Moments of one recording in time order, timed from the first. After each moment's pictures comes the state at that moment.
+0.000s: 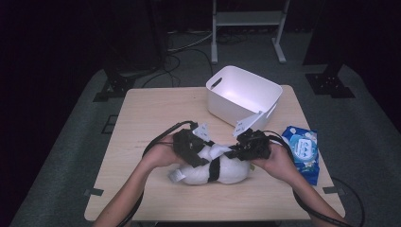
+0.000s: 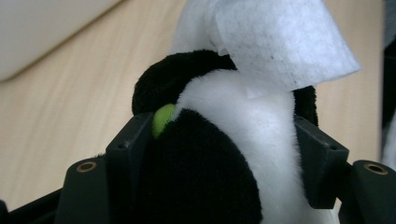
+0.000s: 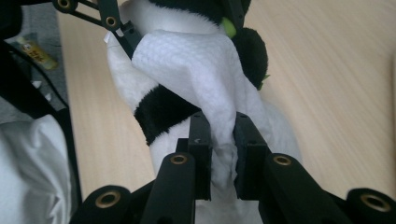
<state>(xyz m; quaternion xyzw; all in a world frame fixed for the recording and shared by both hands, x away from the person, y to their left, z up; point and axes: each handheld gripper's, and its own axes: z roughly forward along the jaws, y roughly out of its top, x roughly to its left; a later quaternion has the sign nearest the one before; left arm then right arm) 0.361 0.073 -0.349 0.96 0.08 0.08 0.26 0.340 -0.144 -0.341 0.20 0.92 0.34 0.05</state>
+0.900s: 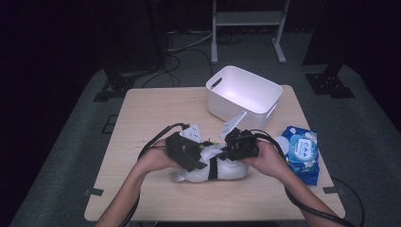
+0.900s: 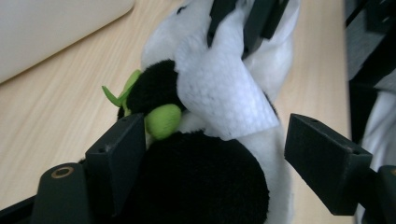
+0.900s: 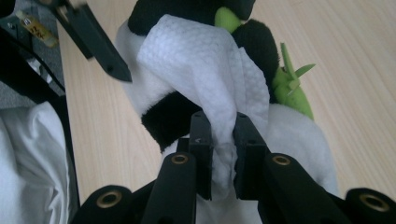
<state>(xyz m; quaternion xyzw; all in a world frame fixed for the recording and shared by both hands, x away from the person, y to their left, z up) 0.347 0.098 -0.352 0.94 0.09 0.04 0.34 0.346 -0.115 -0.349 0.17 0.94 0.30 0.03</state>
